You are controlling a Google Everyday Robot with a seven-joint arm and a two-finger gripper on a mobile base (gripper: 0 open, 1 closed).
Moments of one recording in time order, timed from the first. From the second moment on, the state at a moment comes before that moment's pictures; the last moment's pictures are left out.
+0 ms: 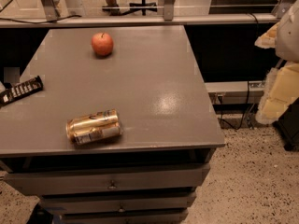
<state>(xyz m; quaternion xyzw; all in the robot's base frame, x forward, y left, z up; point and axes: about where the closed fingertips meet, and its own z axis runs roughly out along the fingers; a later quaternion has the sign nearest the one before) 0.438 -0.217 0.976 -0.60 0.78 -0.03 0.16</state>
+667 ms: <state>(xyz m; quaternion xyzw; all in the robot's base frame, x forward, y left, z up) 0.461 -0.191 0.971 -0.61 0.77 -0.01 0.19</state>
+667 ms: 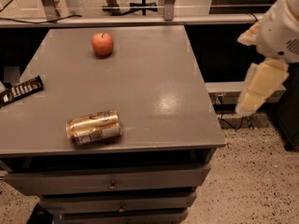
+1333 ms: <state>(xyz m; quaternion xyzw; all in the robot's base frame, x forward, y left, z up) 0.548 -0.102 0.959 -0.61 0.73 0.05 0.28</state>
